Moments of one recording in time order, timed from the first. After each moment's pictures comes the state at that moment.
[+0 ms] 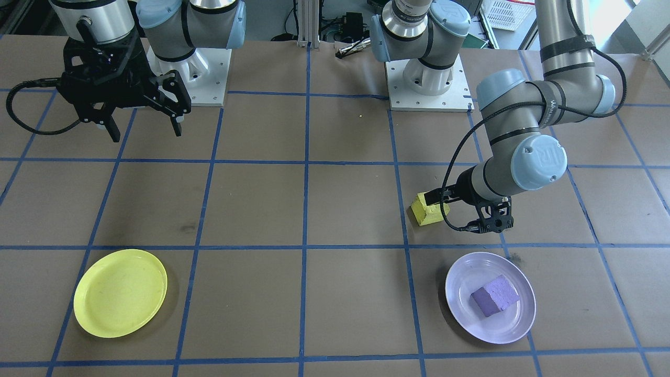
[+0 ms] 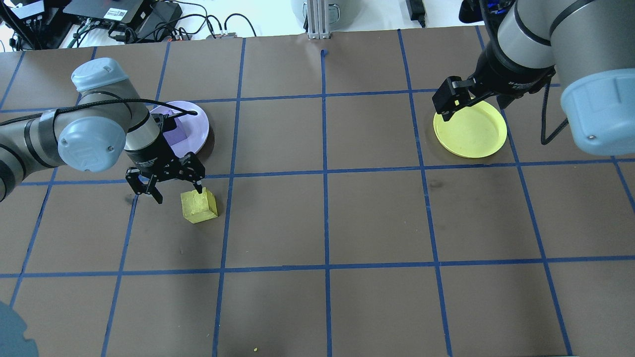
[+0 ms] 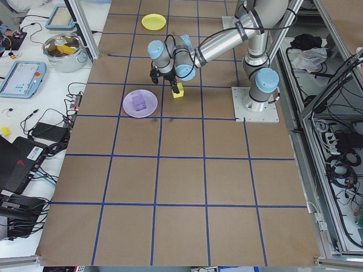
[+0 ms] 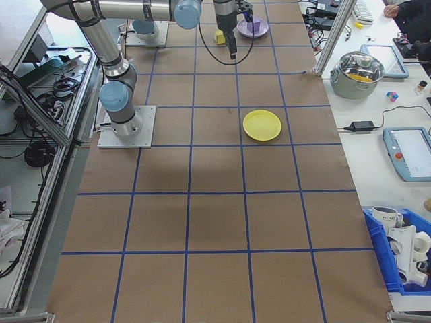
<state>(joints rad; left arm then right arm) -1.37 -1.83 -1.88 -1.32 1.54 -0.01 1.56 -1.68 1.72 -1.79 -1.57 -0.18</state>
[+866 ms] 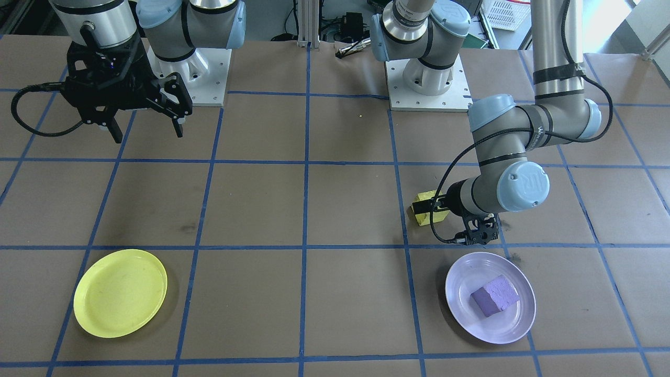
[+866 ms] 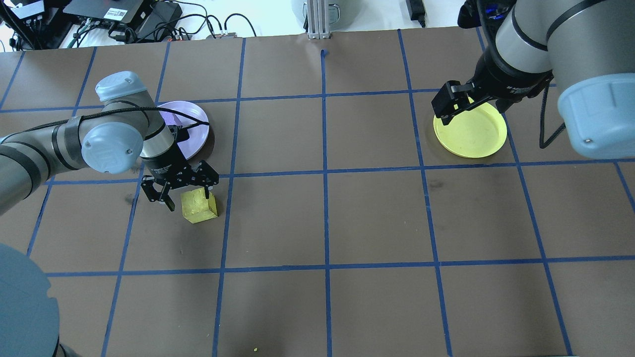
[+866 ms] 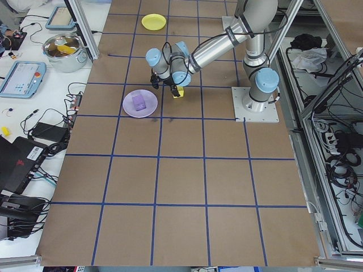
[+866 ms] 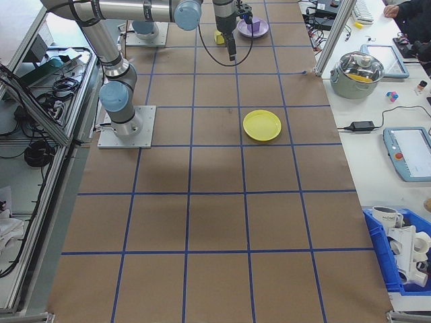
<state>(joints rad) -1.39 -1.92 -1.88 -1.30 1.53 -0.03 1.56 -1.68 1.73 -1.79 -1.58 -0.18</state>
